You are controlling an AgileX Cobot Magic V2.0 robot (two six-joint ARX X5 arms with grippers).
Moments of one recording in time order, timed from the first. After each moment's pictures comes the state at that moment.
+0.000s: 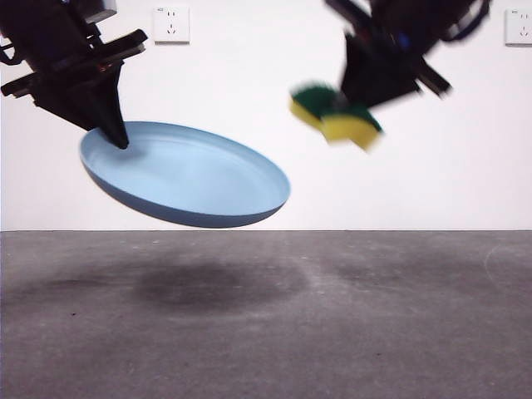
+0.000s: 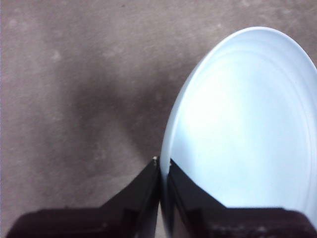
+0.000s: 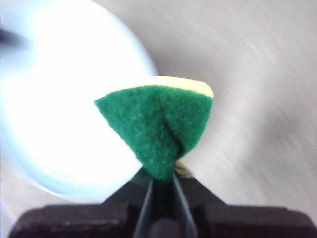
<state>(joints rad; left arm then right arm) -0.32 1.41 1.14 -0.55 0.13 -0.03 0.49 1.45 1.20 -0.51 -0.32 0.04</state>
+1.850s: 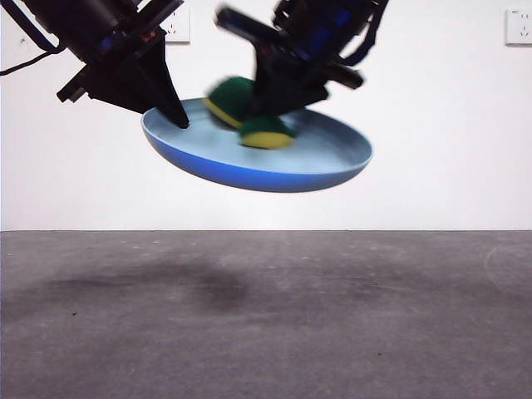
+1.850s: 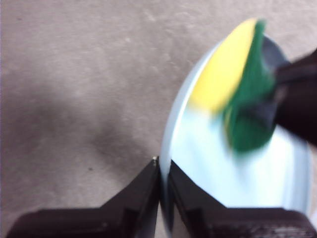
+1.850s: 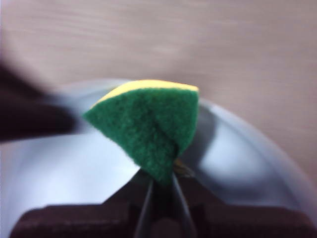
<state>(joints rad) -0.41 1.41 1.14 -0.48 0.37 -0.11 0.71 1.58 1.21 -0.24 -0.11 0.06</state>
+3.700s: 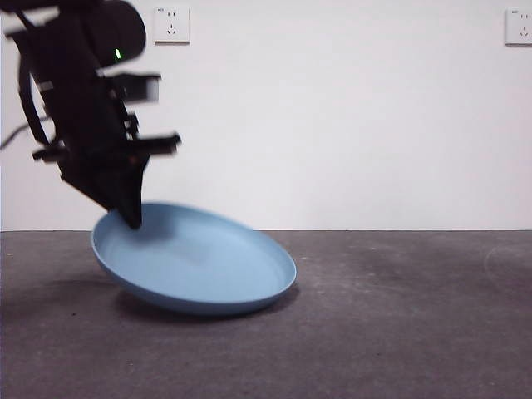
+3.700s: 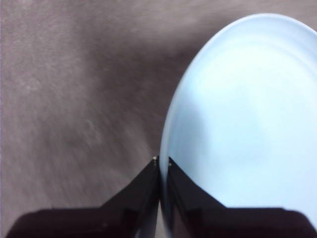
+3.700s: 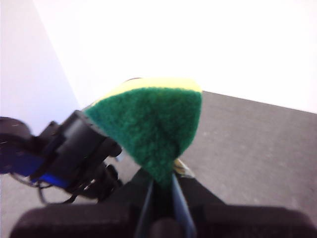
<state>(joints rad) -0.38 1.67 1.14 -0.48 -0.04 -0.01 0.71 1.08 1.21 -0.35 0.03 0.11</state>
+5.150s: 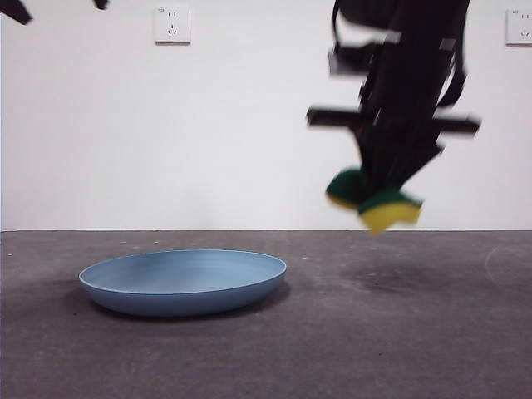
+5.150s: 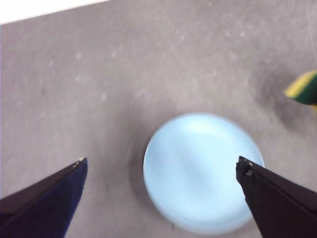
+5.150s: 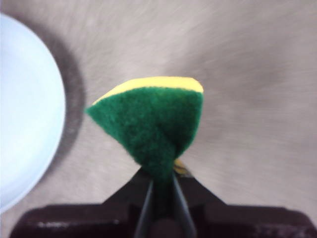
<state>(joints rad) -0.46 1.00 1.14 -0.77 -0.12 -0.08 0.55 1.65 1.21 -0.63 0.14 0.23</state>
